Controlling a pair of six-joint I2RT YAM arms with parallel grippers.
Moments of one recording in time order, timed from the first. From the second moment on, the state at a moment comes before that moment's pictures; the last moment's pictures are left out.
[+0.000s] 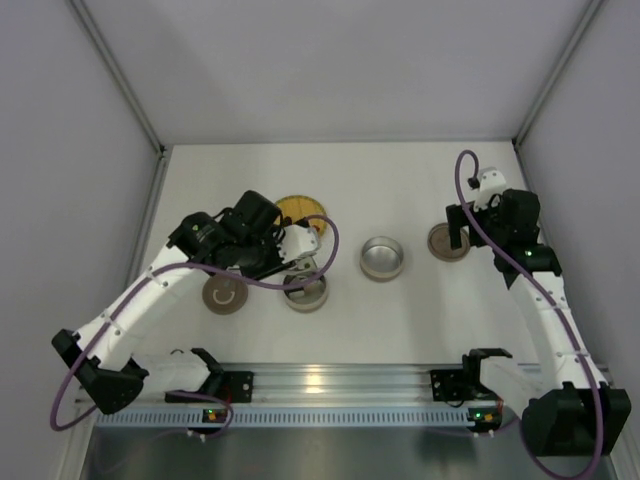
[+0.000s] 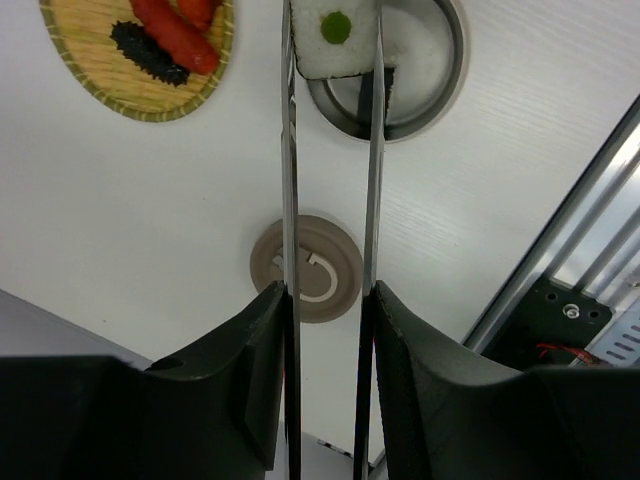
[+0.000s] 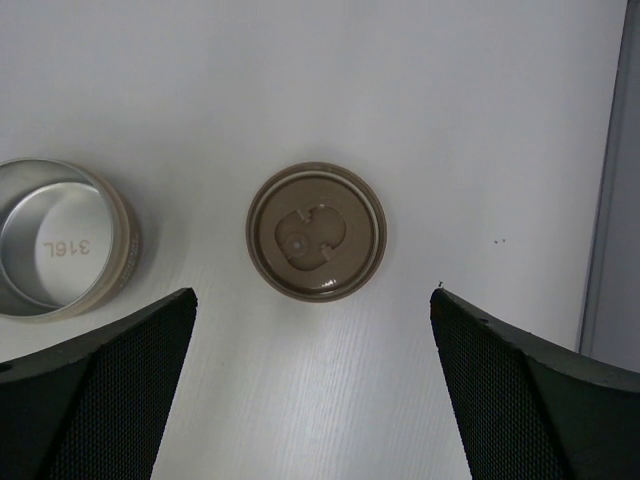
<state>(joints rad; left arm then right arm) -0.69 1.23 1.43 -1.24 0.02 0.55 0.00 0.97 0.87 -0.46 -0.13 -0.24</state>
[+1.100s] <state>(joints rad) -0.81 1.31 1.35 -1.27 -0.04 0.50 0.00 0.97 0.88 -0.46 -0.12 -0.24</state>
